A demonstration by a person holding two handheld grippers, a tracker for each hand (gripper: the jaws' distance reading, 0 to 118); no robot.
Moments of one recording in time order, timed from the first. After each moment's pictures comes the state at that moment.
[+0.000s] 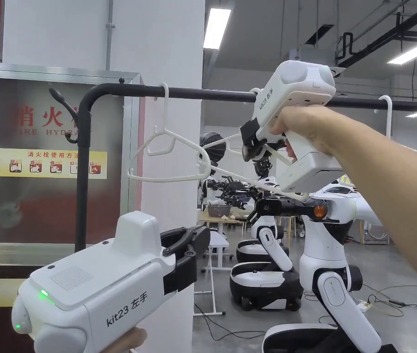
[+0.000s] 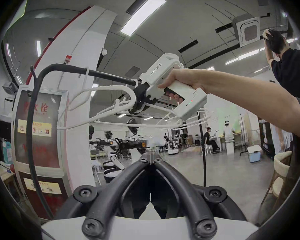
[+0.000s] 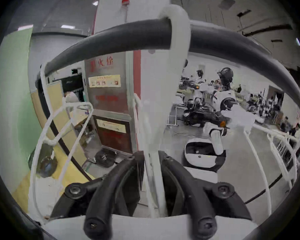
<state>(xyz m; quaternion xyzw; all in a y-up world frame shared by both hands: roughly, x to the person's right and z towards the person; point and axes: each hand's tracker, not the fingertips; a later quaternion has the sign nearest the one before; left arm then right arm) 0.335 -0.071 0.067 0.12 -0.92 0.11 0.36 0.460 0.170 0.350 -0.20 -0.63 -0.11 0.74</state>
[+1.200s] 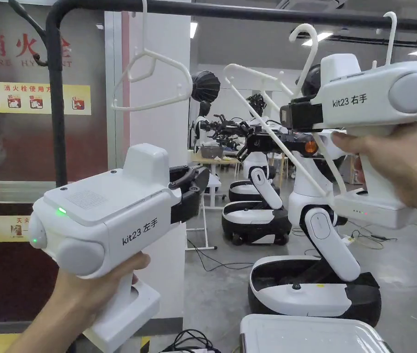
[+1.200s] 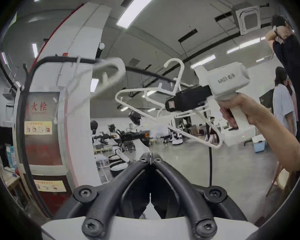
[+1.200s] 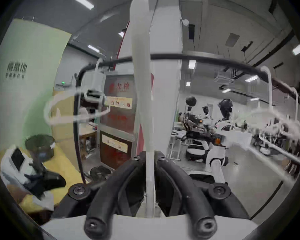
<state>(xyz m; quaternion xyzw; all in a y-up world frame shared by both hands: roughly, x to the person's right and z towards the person) 0.363 -0.085 0.110 0.12 -0.92 0.05 0.38 0.365 0.029 0.440 -0.08 -0.61 0.05 0.79</state>
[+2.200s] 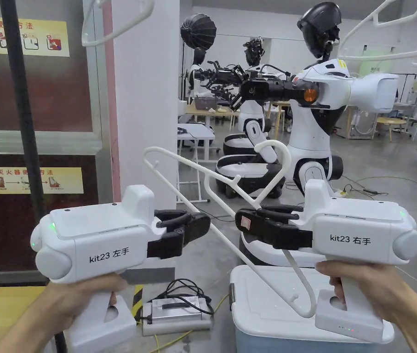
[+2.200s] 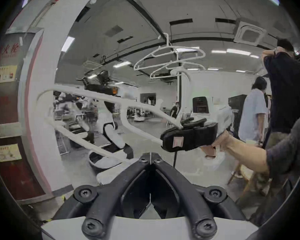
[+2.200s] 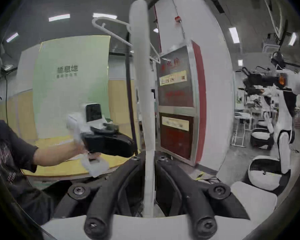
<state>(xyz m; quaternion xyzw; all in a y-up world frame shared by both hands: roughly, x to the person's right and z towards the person) 0.457 -0.206 0.117 0.01 -0.98 -0.02 0.20 0.404 -0.202 0.484 -0.05 -0.33 -0.04 0.94</state>
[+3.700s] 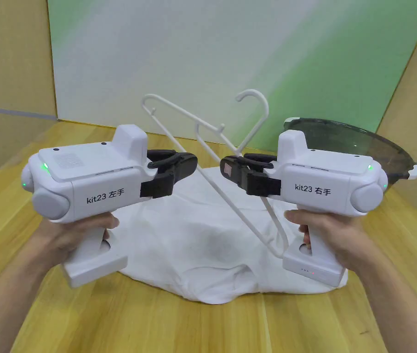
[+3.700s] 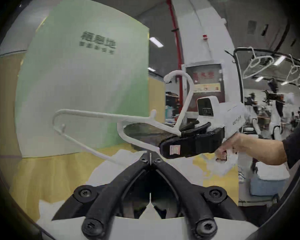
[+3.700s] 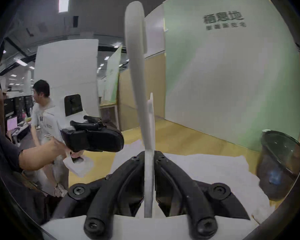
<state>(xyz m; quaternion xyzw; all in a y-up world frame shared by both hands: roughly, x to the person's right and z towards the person) -0.082 -0.260 -0.219 -0.01 -0.46 -0.02 0.89 0.248 -0.244 -0.217 -0.11 0.41 0.05 0.91</state>
